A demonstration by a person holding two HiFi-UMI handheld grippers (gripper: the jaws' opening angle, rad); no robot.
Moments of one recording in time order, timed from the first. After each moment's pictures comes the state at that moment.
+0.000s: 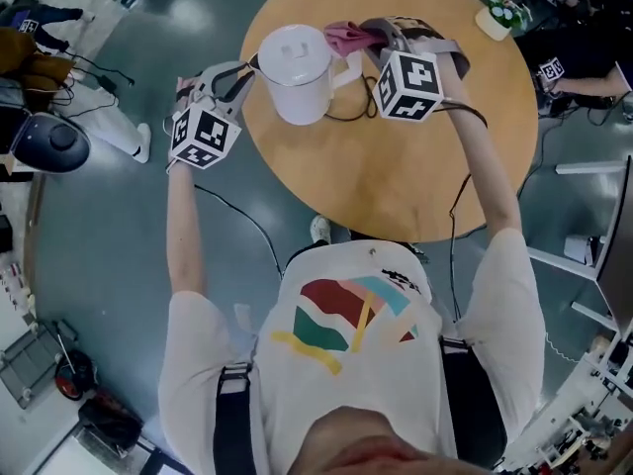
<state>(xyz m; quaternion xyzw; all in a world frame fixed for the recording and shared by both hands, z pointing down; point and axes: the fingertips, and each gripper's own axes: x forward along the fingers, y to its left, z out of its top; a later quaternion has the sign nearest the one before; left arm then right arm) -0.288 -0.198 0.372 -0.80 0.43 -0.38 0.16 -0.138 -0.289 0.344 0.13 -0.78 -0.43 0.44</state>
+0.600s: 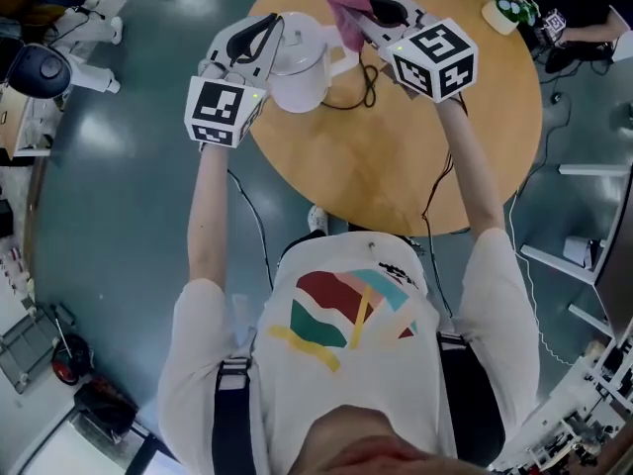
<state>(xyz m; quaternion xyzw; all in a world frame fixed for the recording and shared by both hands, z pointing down) -0.217 -0.229 0.274 -0.83 0.54 -0.11 0.11 -0.150 -0.280 0.271 0.17 -0.98 -0.05 0.10</state>
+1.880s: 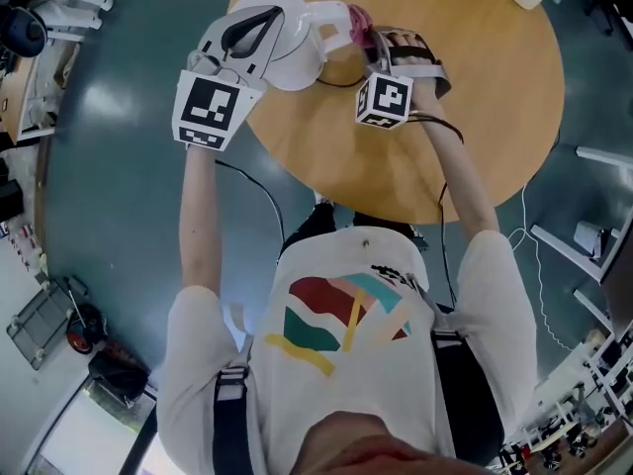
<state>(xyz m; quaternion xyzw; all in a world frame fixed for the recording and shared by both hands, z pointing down) -0.189 -0.240 0.317 -0.84 0.50 -0.21 0.09 -0.109 -0.295 0.497 0.20 -0.76 -0.41 0.45</state>
